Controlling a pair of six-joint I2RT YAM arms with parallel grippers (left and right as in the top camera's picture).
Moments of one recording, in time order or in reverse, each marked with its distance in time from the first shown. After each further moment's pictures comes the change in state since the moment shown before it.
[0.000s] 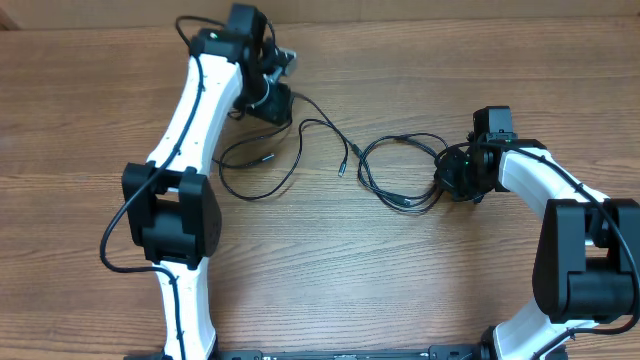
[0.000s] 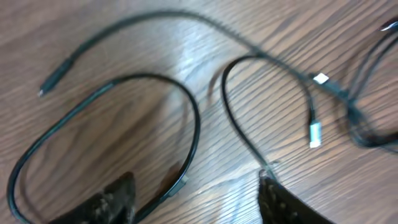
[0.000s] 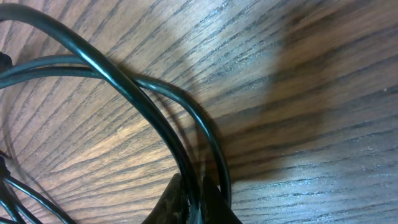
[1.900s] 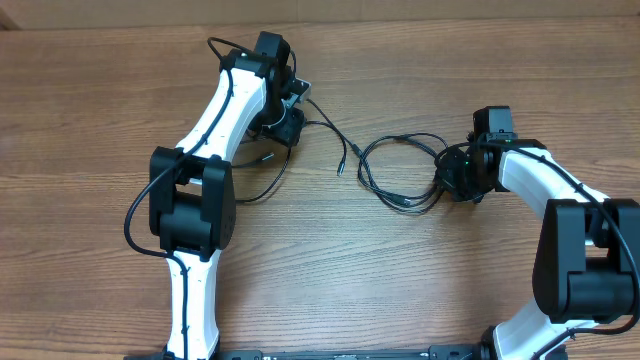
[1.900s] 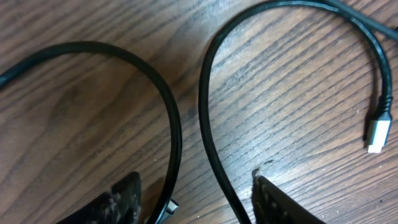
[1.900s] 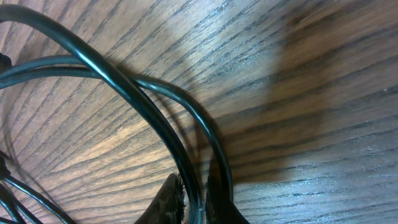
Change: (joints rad) left arm -0.063 0.081 -0.134 0.082 -0.105 -0.001; right arm 0.000 0.000 0.000 0.000 0.000 0.000
